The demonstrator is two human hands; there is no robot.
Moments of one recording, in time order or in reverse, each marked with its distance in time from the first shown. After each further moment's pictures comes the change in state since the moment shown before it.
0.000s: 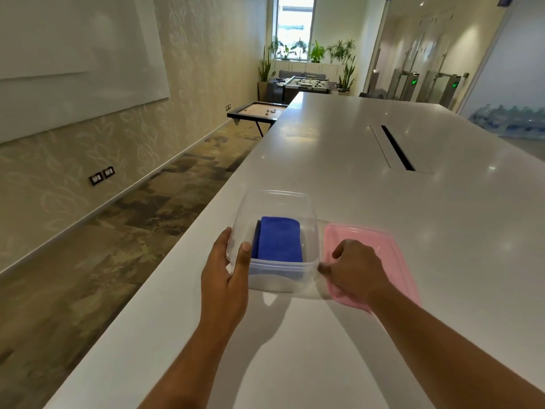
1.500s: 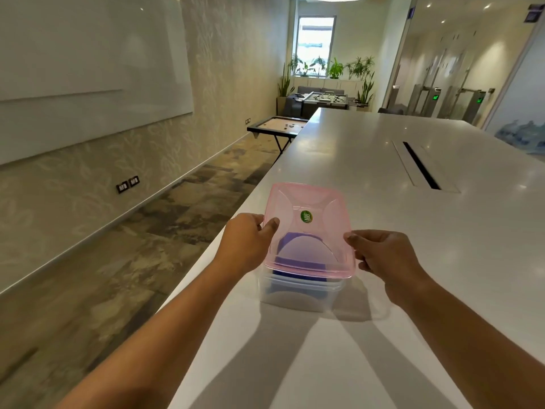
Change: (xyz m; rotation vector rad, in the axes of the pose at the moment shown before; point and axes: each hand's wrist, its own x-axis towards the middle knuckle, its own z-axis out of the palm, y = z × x) left_hand 0.076 0.077 -0.014 0.432 -0.205 -0.025; right_hand -0.001 -0.043 -0.044 0.845 0.017 0.041
